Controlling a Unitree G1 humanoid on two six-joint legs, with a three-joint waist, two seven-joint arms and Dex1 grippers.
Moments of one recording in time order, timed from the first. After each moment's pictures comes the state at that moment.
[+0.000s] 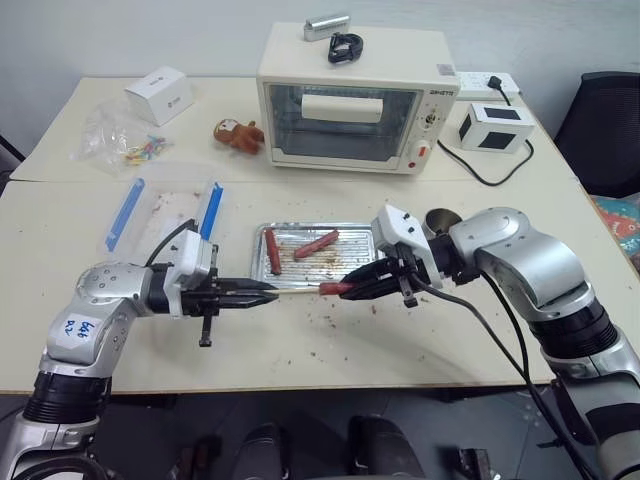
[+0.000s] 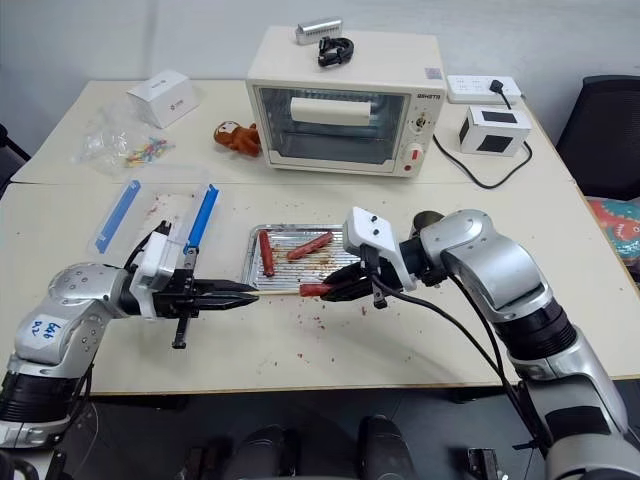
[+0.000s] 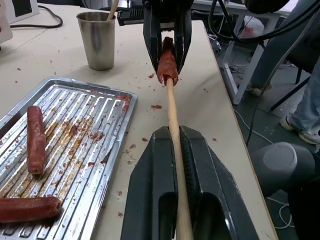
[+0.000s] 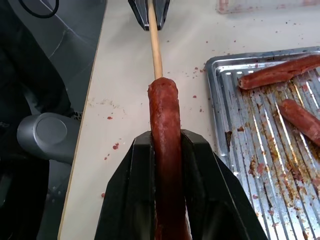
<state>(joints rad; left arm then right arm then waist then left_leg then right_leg) -0.34 0.74 0.04 -0.14 -0.56 0.32 -1.24 -0.80 -0.68 0.32 -0.19 0.41 0.77 1.29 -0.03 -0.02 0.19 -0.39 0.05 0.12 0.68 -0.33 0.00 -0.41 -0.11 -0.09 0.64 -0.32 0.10</state>
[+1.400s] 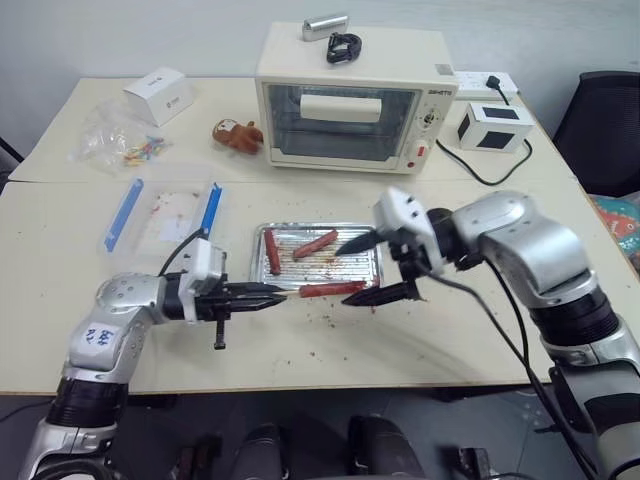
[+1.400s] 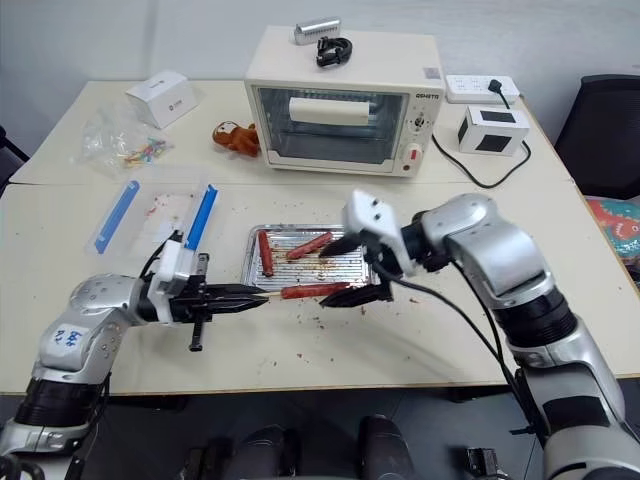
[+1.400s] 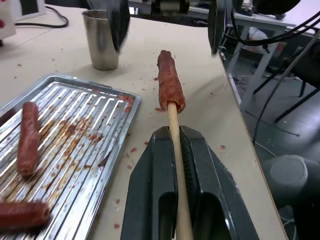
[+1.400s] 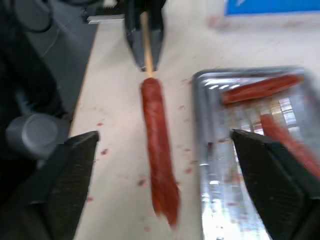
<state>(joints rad) -0.28 0.67 0.07 -0.11 -0.53 0.28 -1.21 -0.83 -0.68 0.22 -0.14 0.43 0.68 1.31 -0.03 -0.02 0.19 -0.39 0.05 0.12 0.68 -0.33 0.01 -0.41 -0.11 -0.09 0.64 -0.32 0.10</state>
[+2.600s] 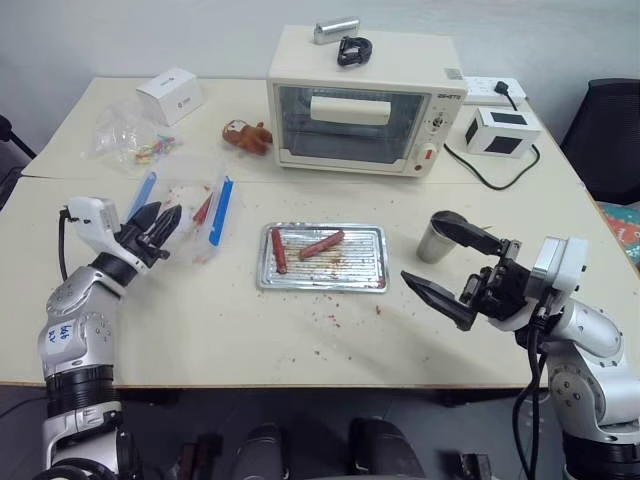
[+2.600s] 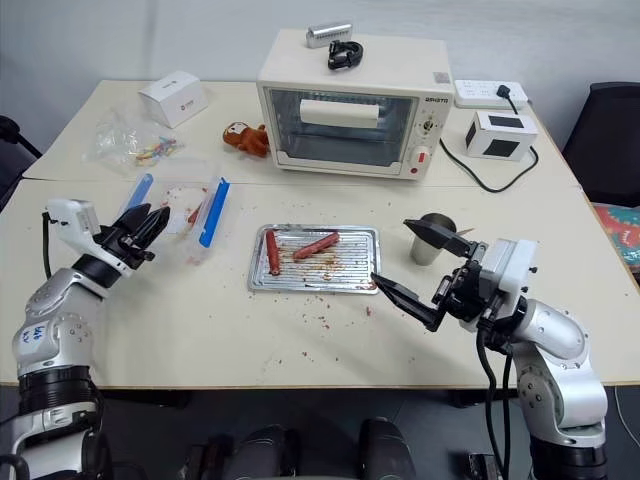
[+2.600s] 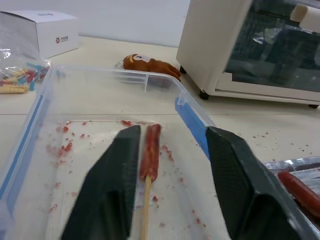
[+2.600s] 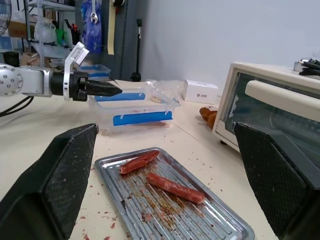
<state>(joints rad) -0.37 0.55 0.43 0.20 -0.52 0.29 -0.57 -0.09 -0.51 -0.24 -0.46 0.63 0.16 0.95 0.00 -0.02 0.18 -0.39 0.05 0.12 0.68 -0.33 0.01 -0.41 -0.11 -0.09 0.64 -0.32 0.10</state>
